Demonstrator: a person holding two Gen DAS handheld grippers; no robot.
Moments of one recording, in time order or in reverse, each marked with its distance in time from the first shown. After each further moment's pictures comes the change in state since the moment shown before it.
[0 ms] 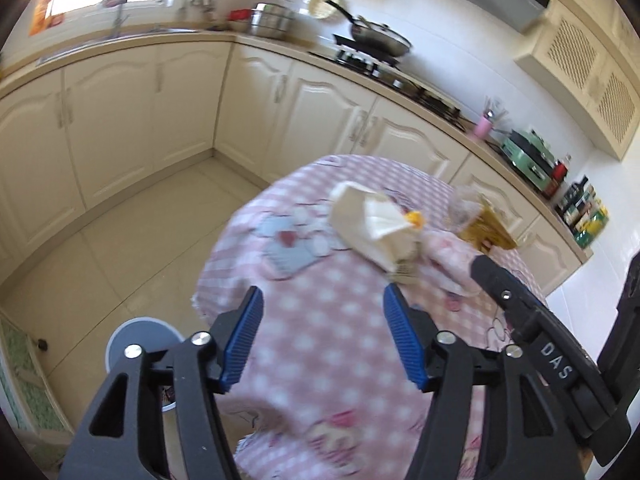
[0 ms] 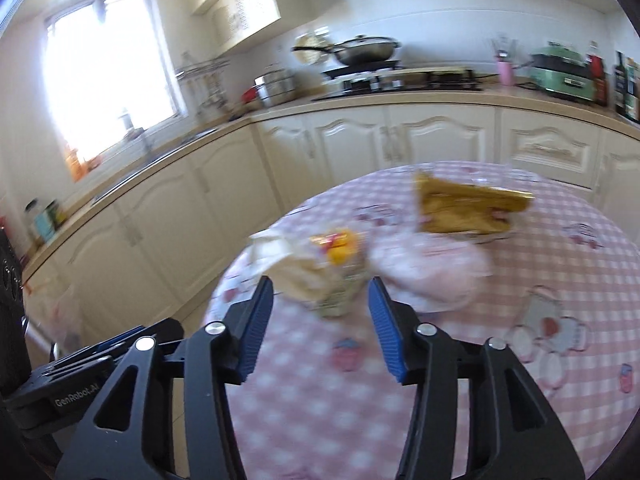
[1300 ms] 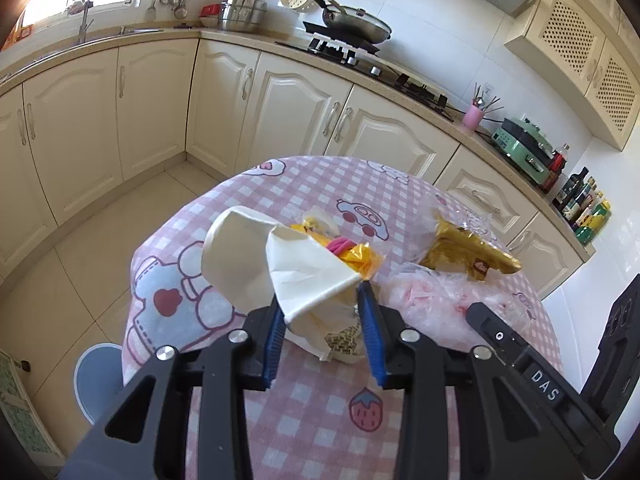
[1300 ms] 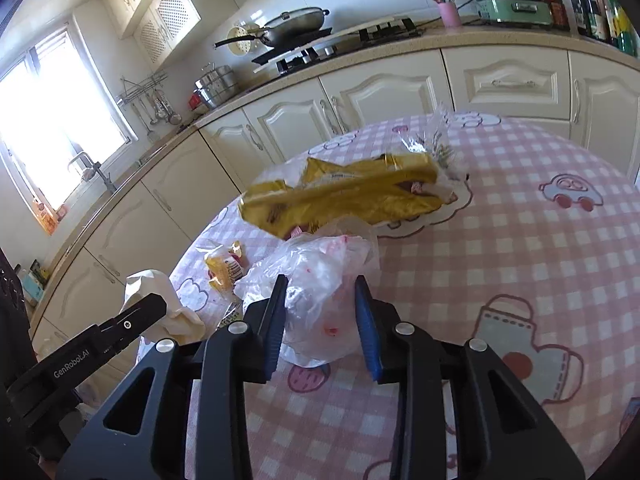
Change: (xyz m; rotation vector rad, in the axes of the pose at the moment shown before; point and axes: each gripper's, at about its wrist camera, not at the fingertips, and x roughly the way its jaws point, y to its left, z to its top) left arm 0.090 -0.062 0.036 0.028 0.011 -0.046; right arm 0.038 -0.092 0.013 0.199 0.082 -0.023
